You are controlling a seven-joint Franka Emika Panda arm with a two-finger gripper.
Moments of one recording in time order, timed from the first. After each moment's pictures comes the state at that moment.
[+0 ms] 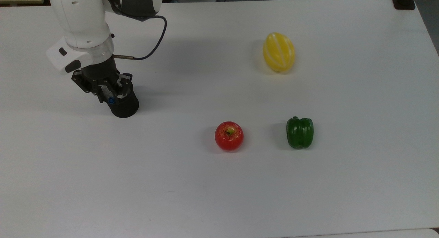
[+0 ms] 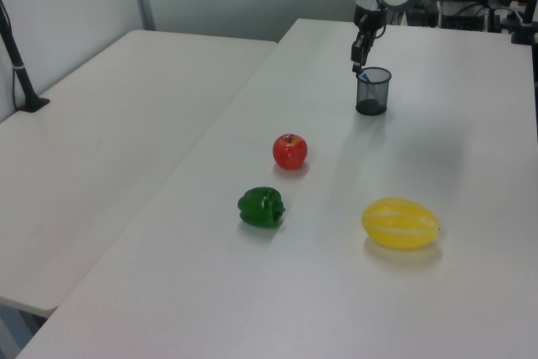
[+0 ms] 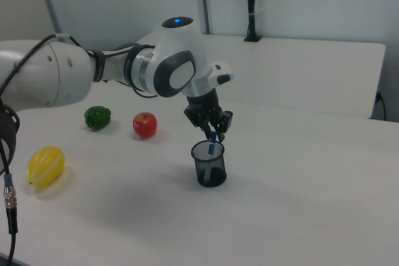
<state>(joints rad) -0.22 0.46 0.05 -1.53 -0.07 2.17 -0.17</state>
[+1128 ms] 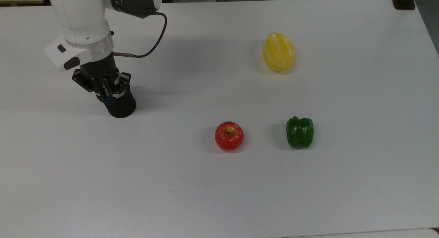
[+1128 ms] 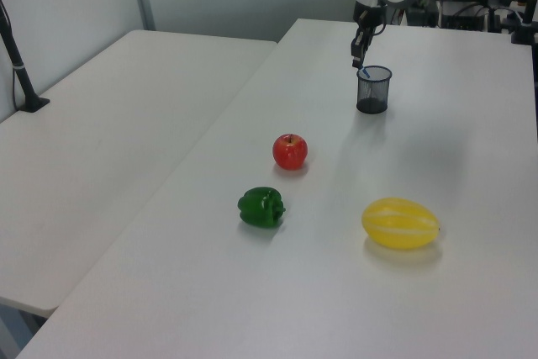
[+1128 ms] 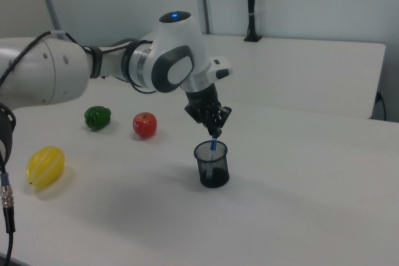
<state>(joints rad) -0.22 0.44 0.05 -1.52 -0.08 2.17 -0.17</state>
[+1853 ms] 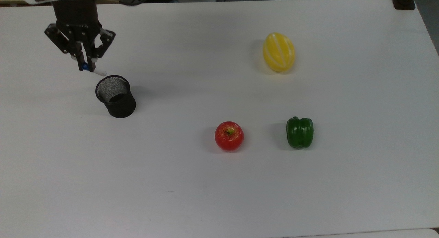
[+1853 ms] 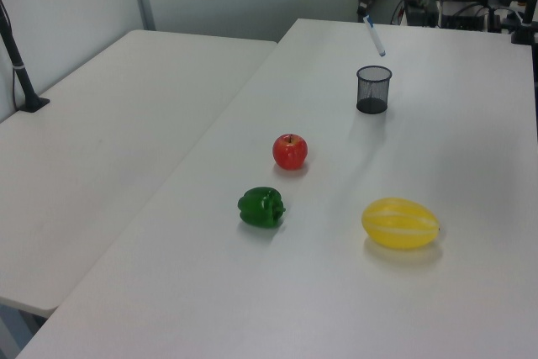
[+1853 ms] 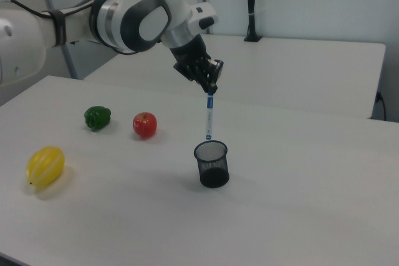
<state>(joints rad) -0.22 0.25 0.05 -1.51 -0.08 2.14 -0.17</state>
